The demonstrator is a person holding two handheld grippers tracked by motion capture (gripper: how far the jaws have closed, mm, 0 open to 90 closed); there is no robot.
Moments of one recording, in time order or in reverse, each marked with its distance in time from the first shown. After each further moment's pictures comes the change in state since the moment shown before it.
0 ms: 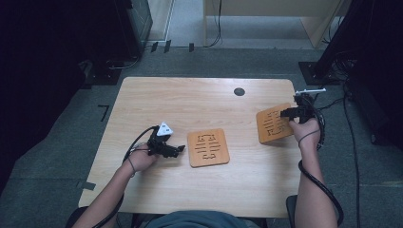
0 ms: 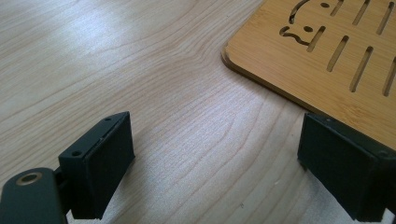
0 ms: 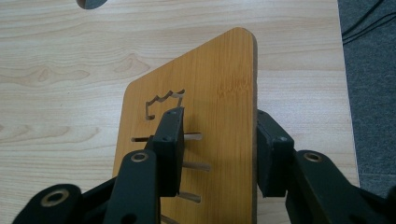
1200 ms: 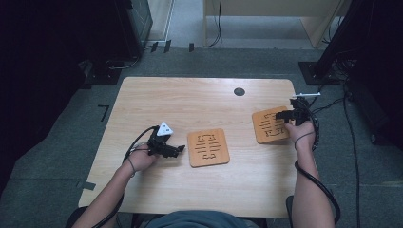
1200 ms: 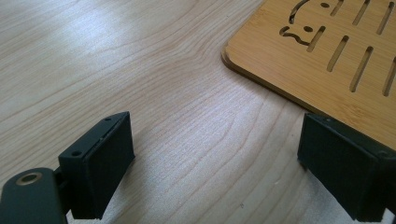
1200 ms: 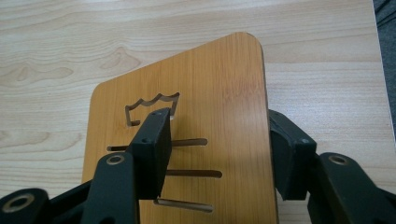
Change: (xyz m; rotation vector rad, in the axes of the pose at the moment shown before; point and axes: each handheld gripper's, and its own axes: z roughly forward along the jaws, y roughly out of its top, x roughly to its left) left arm 0.000 0.000 0.000 0.001 0.000 0.002; right arm -0.006 -0.007 0.030 0.007 0.022 0.016
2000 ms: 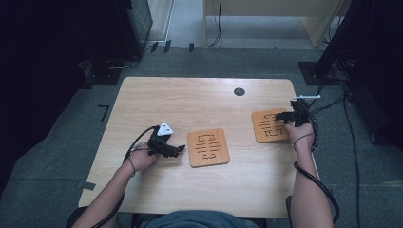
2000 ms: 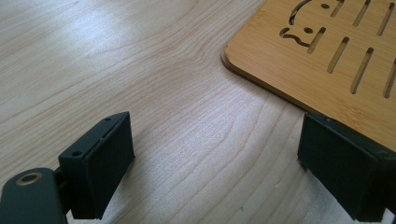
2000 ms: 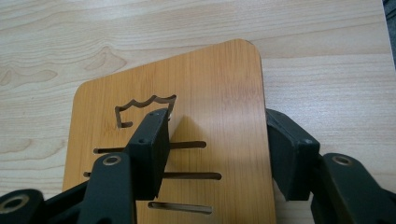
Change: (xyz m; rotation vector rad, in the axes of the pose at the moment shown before) left arm 0.000 0.001 0.001 0.002 0.000 0.001; right arm -0.008 -0.003 0.013 -0.009 0.014 0.024
